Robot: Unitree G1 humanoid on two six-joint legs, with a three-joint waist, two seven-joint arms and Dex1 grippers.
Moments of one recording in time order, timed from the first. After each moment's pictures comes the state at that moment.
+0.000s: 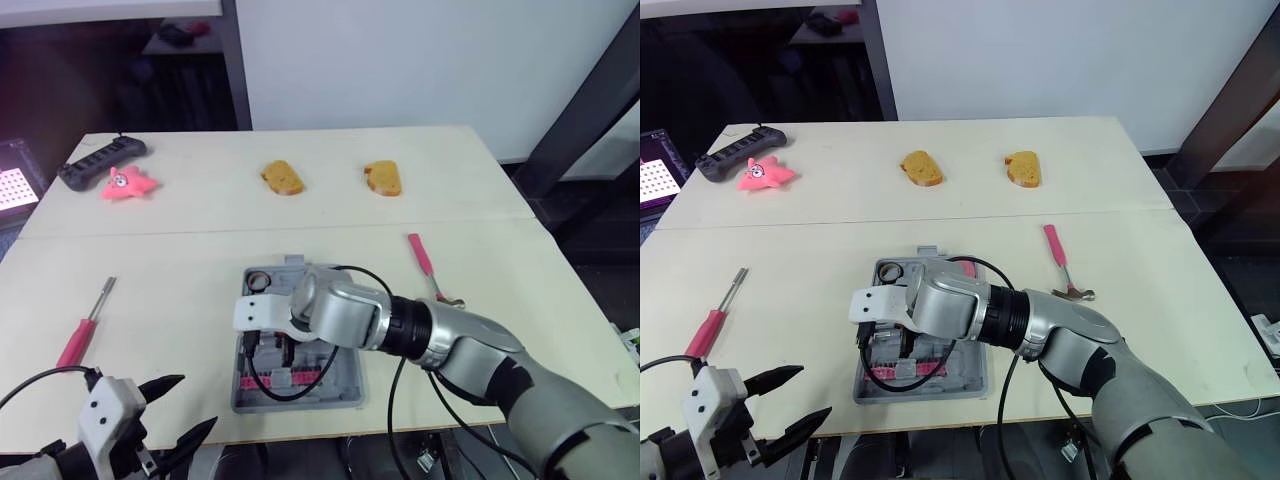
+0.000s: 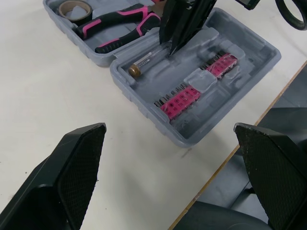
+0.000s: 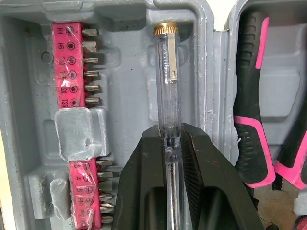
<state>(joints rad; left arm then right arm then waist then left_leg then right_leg) 0.81 0.58 0.46 -0.69 -0.48 0.27 -0.89 -1.11 -0.18 1.05 -0.01 0.10 1.29 0.84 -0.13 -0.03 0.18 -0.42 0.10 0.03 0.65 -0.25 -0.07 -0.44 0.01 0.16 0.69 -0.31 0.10</state>
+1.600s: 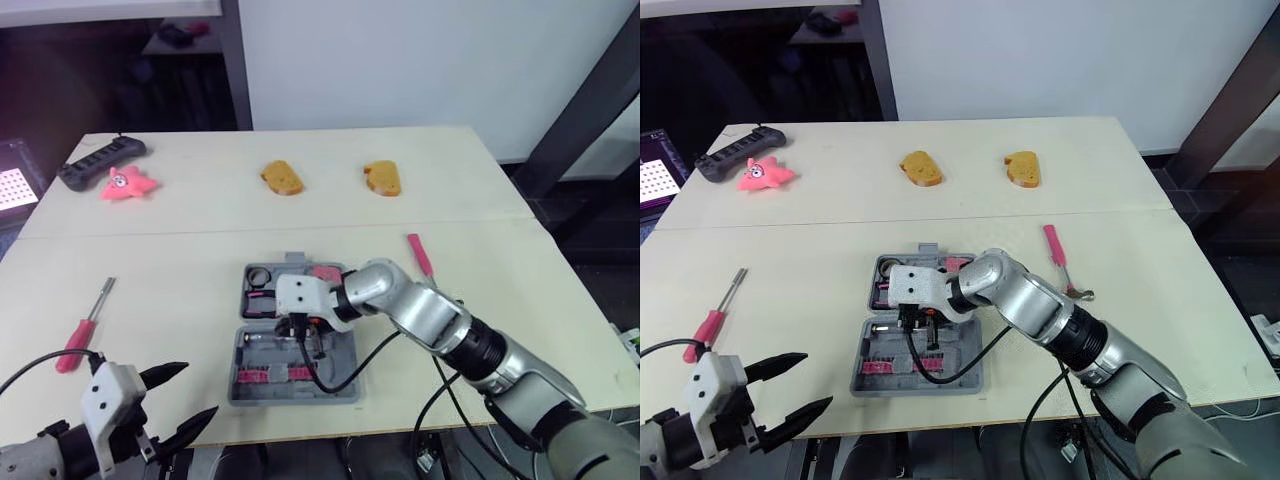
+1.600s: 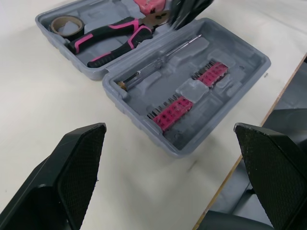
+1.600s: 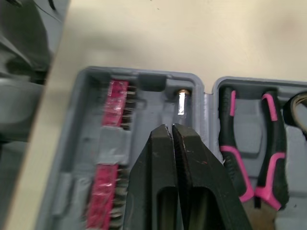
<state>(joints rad) 0.72 0.64 0.46 -0.64 -0.51 0.28 -0.94 -0.76 -0.40 0.73 -0.12 0.12 0.67 0.95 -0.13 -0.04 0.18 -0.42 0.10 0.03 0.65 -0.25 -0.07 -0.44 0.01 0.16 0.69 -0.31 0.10</state>
